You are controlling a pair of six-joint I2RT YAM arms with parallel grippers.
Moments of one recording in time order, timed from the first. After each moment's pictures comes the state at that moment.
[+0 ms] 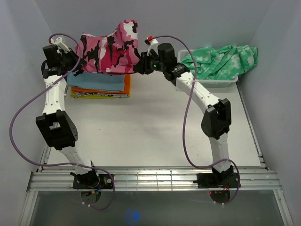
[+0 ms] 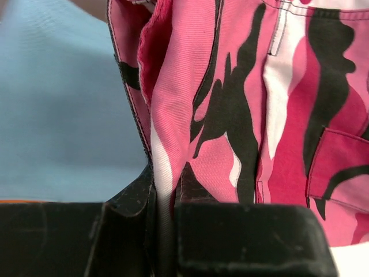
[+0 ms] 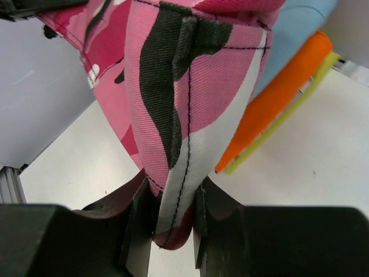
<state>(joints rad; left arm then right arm) 0.24 1.78 1.76 -0.38 0.41 -0.32 0.58 2.04 2.01 -0.22 -0.42 0.27</state>
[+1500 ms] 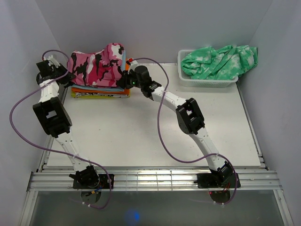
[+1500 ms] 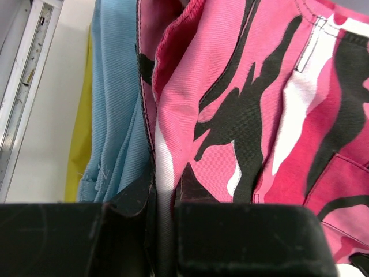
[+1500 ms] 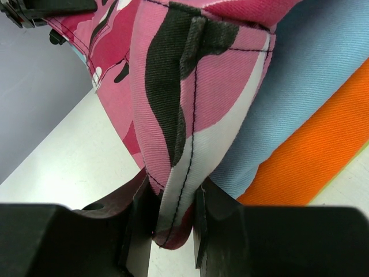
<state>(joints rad) 0.45 2.15 1.84 -0.27 0.49 -0.27 0.73 2.55 2.23 0.14 -0.30 0.38</state>
